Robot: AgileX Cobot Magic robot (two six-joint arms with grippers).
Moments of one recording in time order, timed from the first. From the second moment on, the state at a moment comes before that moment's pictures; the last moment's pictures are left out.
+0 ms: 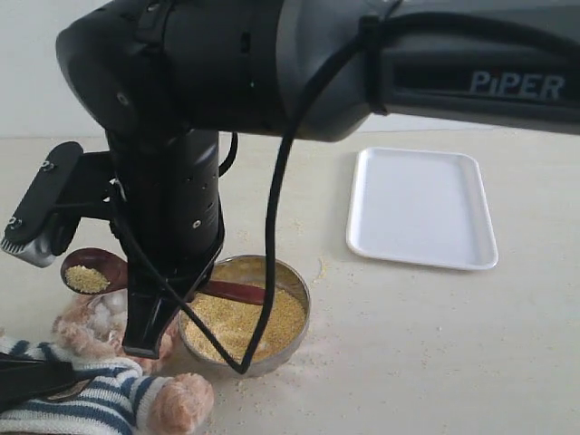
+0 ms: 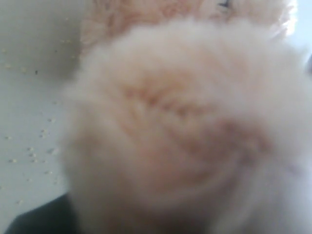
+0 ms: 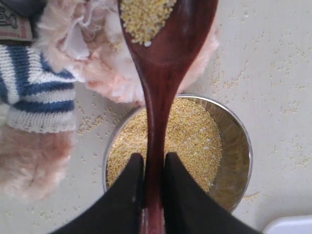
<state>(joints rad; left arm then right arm) 0.55 1.52 -0.13 -1.45 1.07 1.36 1.08 1.97 -1.72 -0.11 1.11 -0.41</state>
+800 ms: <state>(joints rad) 0.55 1.52 -0.13 -1.45 1.12 1.39 1.16 1.98 -1.72 -0.33 1.14 -0.33</state>
